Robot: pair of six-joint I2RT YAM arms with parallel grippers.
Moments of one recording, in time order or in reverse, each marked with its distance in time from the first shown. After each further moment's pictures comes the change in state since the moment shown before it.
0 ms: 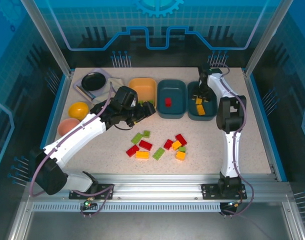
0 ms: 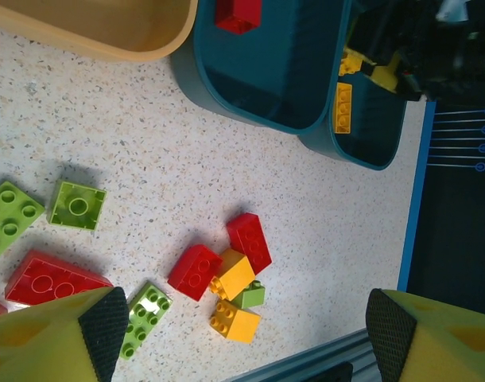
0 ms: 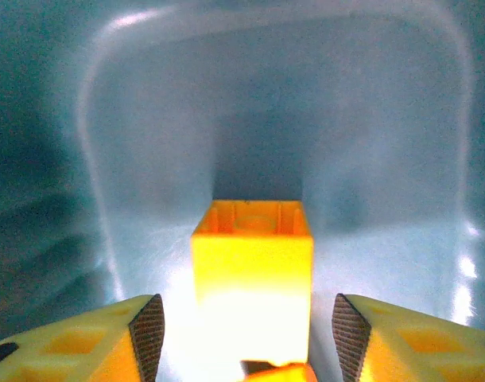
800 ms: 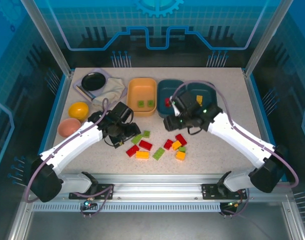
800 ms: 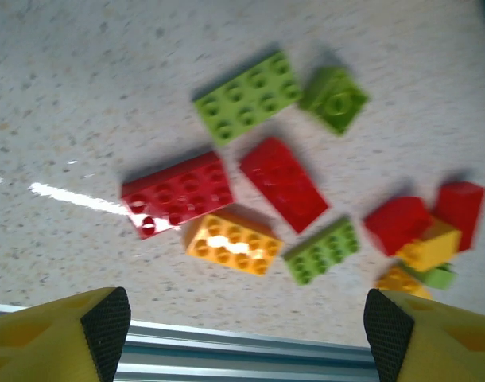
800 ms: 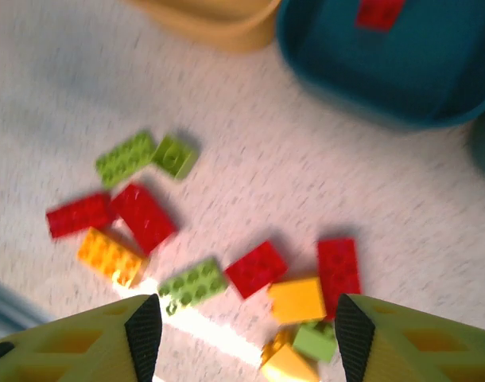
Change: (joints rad) left arm -0.001 -0.090 -0.209 -0.317 -0.089 -0.118; right arm 0.657 -0.964 -0.790 0.135 0.024 0.068
